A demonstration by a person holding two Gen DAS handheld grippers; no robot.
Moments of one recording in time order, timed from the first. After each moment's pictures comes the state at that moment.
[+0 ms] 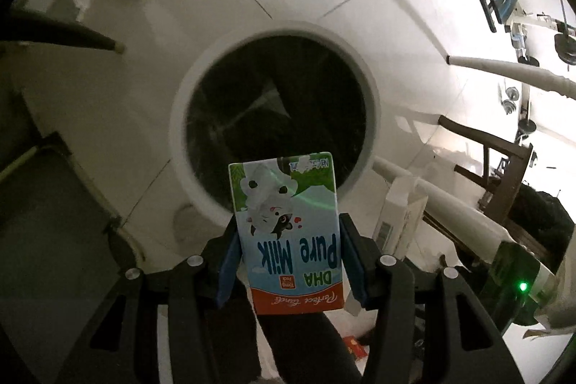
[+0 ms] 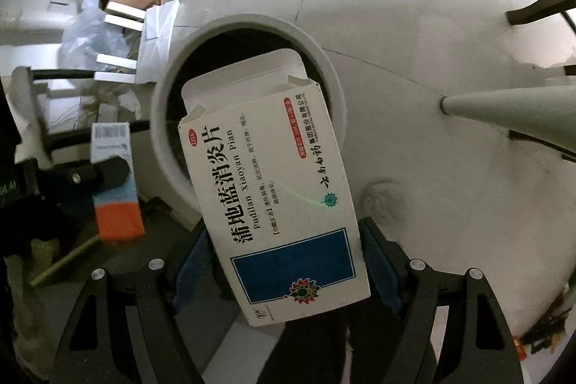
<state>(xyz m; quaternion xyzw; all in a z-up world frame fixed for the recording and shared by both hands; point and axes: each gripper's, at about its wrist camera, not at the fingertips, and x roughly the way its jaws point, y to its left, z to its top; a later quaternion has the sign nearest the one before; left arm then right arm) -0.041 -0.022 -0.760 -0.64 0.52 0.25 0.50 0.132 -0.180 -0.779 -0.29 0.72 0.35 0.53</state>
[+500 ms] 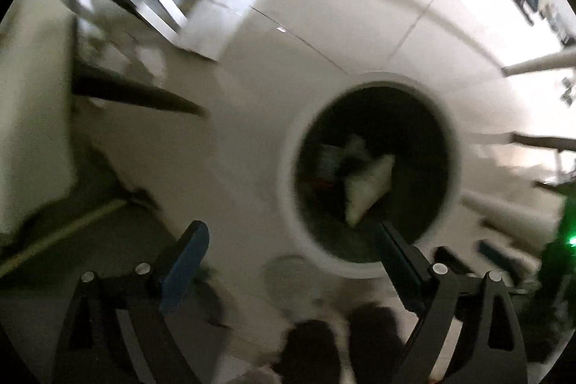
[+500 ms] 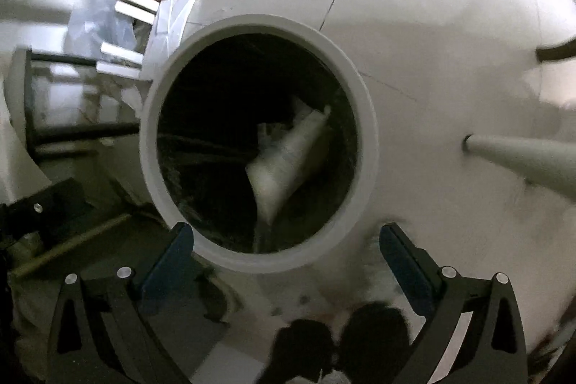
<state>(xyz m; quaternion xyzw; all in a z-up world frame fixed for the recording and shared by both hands) -0.070 -0.033 -0.725 -0.44 0.59 0.40 0.54 0.107 -0.151 -0.802 -0.34 0.66 0.40 0.54</state>
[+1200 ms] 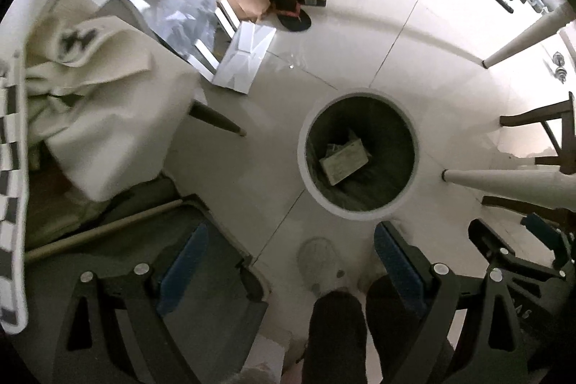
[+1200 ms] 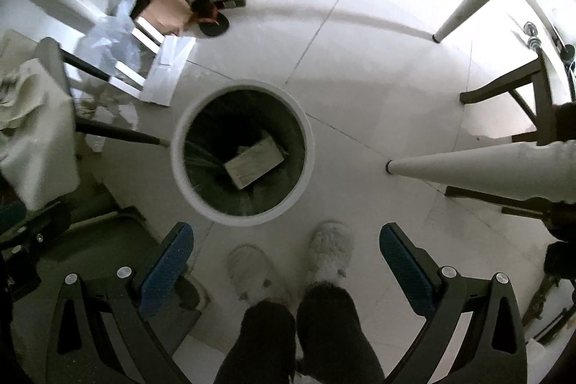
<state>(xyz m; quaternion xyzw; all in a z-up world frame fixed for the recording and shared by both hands) -0.082 -0.094 -0.541 -0.38 0.58 0.42 0.58 0.080 -0.183 -0.585 -0.36 0.58 0.39 0.62</state>
